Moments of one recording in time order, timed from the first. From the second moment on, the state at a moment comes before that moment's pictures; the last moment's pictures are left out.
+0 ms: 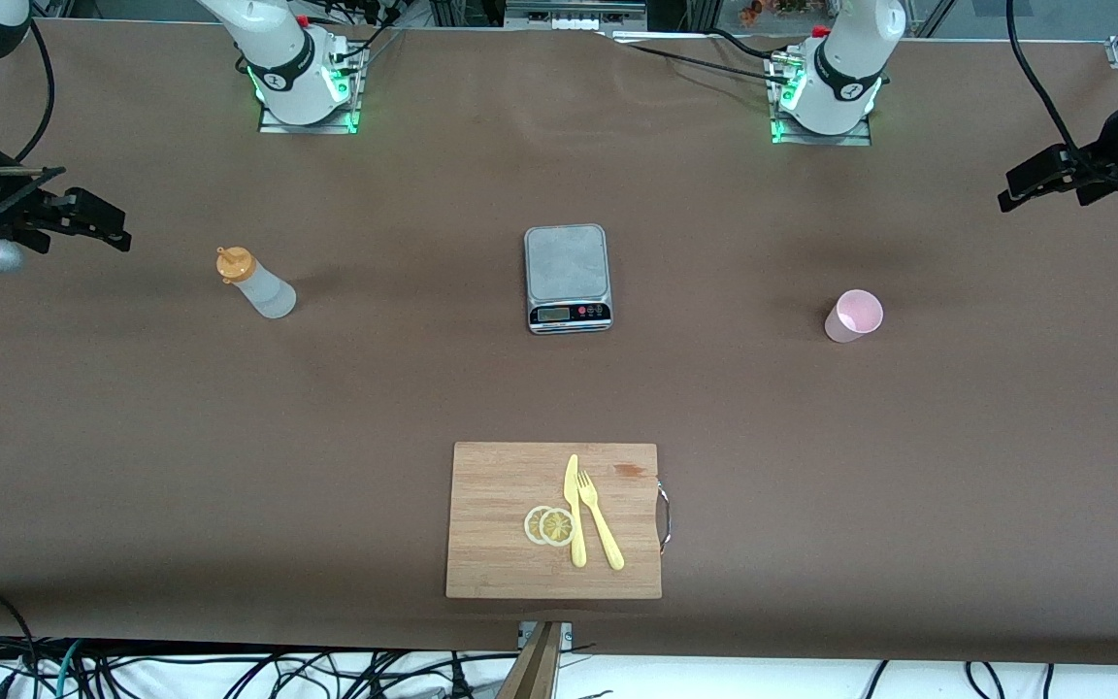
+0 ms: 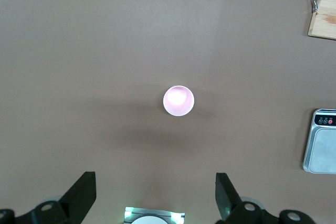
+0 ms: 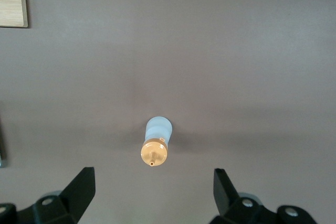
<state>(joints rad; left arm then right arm) 0.12 -0.12 -0.05 -1.75 -0.05 1.52 -0.07 -0.02 -0.01 0.01 -1.71 0.00 1.65 -0.04</state>
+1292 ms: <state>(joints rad) 0.12 -0.12 -0.05 -1.75 -0.05 1.52 -0.07 -0.03 0.00 0.00 -1.71 -0.01 1.65 -0.04</state>
